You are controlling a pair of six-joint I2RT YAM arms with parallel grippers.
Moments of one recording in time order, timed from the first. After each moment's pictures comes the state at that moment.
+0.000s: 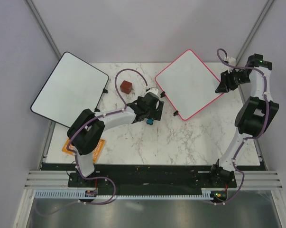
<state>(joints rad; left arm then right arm) -0.80 1.86 1.23 -0.19 -0.28 -0.40 -0.36 2.07 1.98 -1.22 -0.72 -0.85</state>
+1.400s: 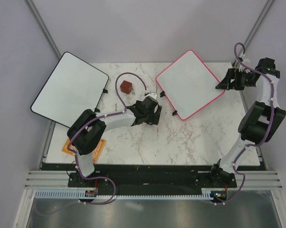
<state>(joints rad) -0.81 1.86 1.17 -0.19 -0.29 -0.40 -0.45 1.95 1.79 -0.96 -0.84 -0.42</state>
